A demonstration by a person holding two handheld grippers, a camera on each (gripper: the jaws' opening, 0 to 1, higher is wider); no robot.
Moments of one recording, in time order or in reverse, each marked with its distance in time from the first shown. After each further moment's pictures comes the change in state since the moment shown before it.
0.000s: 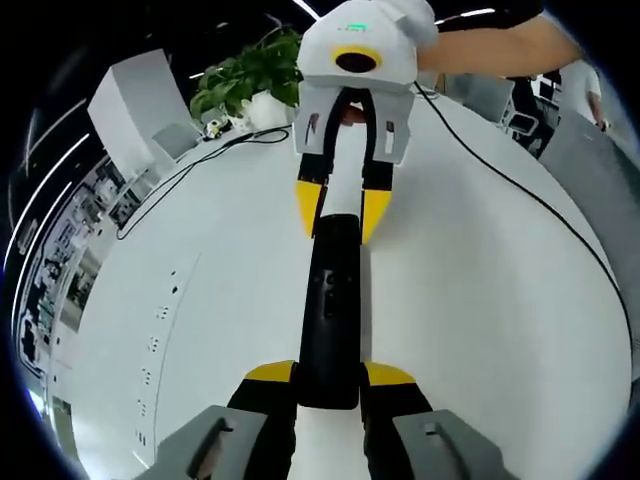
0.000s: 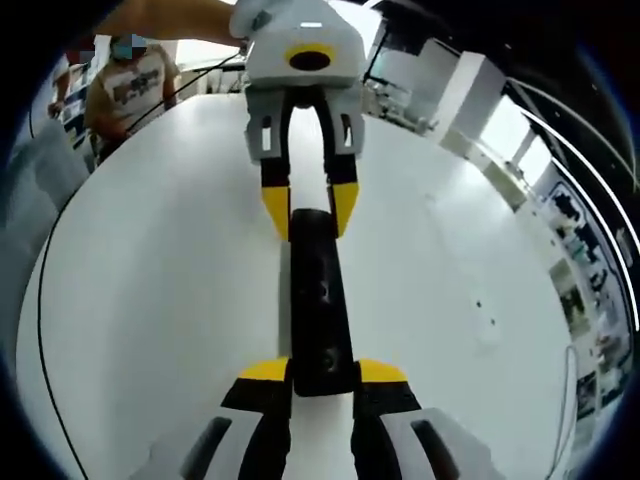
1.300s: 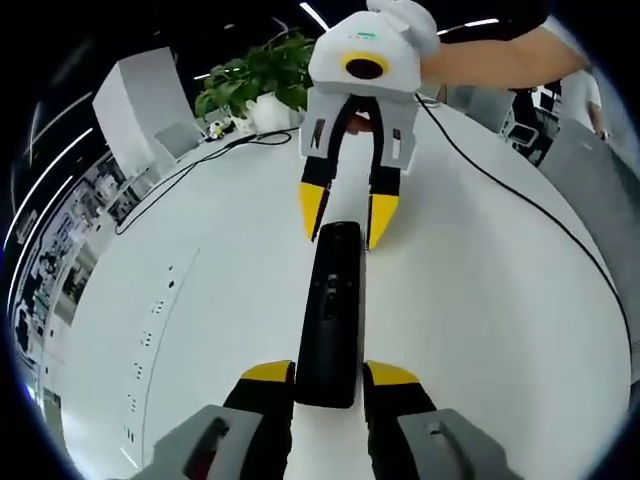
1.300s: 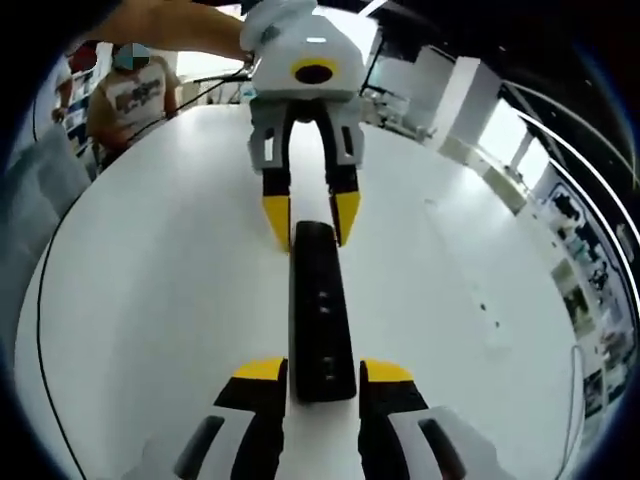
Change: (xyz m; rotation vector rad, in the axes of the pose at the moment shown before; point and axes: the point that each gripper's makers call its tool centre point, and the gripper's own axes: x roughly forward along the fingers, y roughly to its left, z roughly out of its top) left arm -0.001 0.006 -0.006 -0.038 -0.052 -0.008; right arm 0.003 0.007 0.007 0.009 -0.065 0.000
